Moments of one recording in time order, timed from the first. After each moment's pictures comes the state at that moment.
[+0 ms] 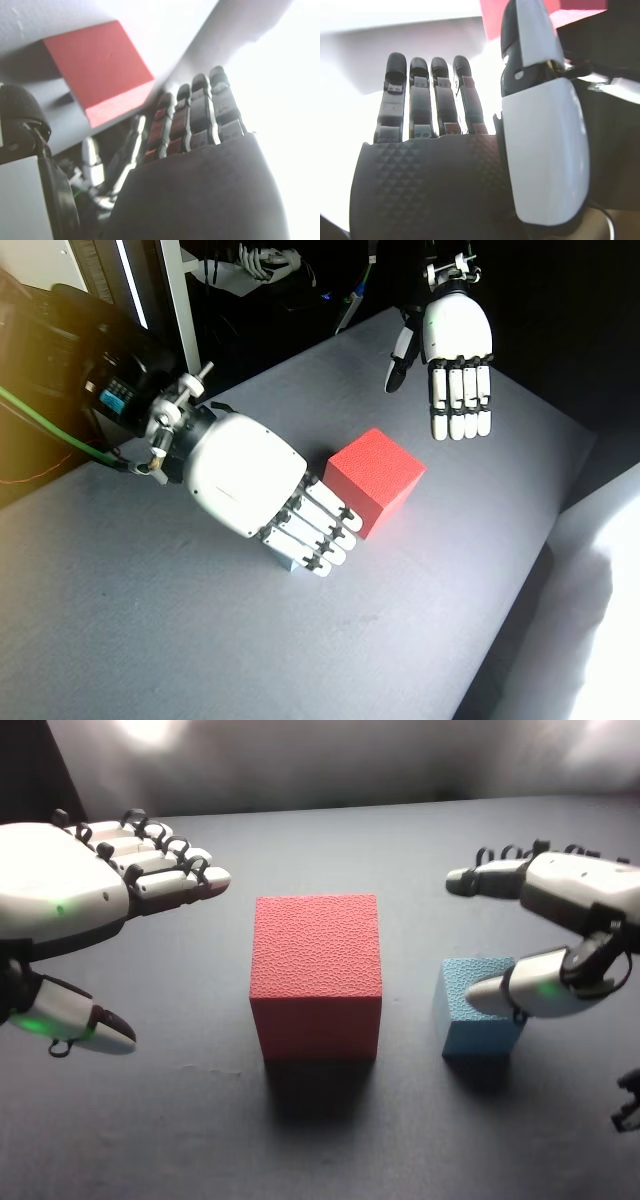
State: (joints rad) left arm 0.31 -0.70 0.94 0.57 -0.35 0.57; right arm -0.23 -0.93 0.72 1.37 0.64 -1.72
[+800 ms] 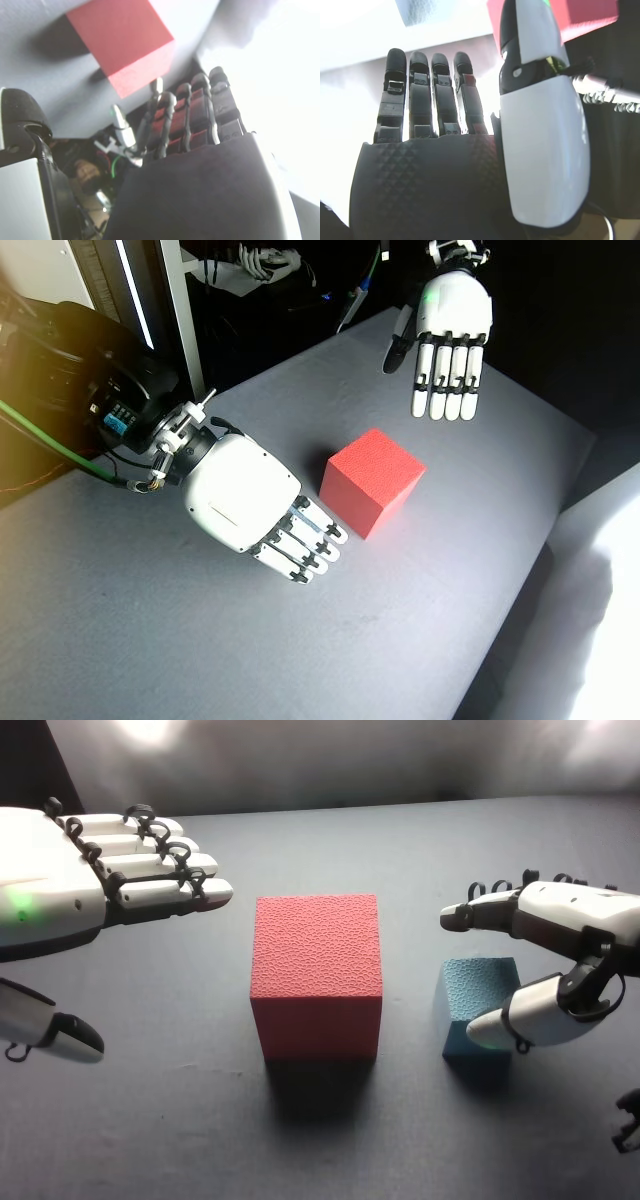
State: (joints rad) left arm 0.24 -0.64 0.95 1.08 -0.46 0.18; right arm -0.26 -0.96 0.75 1.40 0.58 -1.72
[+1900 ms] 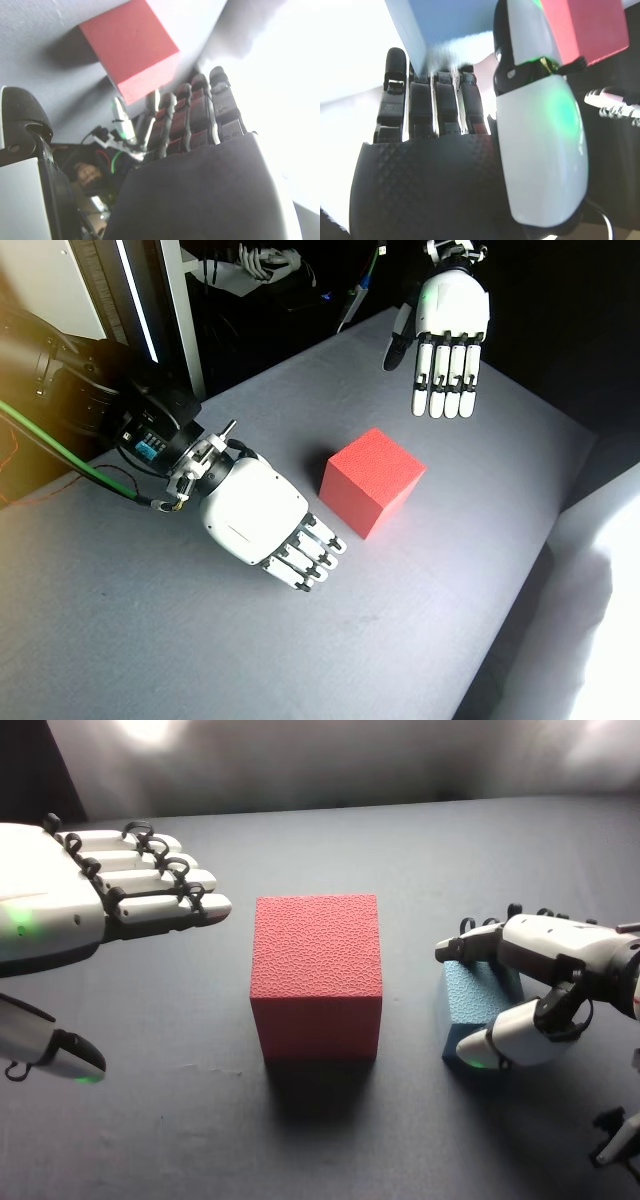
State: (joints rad) left arm 0.26 -0.62 0.92 1.06 -0.46 0.18; right arm -0.34 -1.06 0.85 1.40 0.60 -1.65
